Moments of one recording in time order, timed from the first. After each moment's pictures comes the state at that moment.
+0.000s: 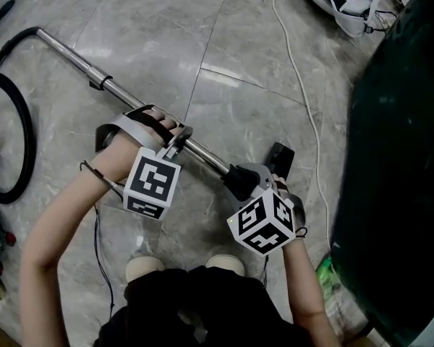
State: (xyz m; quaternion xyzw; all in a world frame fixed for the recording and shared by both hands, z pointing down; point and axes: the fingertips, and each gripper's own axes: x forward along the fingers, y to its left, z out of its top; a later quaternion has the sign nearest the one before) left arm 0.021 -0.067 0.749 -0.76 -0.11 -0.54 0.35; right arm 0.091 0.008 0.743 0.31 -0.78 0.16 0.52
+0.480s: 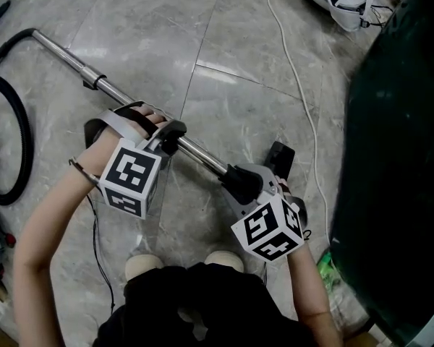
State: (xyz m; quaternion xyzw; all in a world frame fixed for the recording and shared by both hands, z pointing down) left arm 0.020 -0.064 0.728 -0.80 -0.12 -0.50 0.31; right arm 0.089 0.015 0.720 0.32 -0.80 0.15 0.48
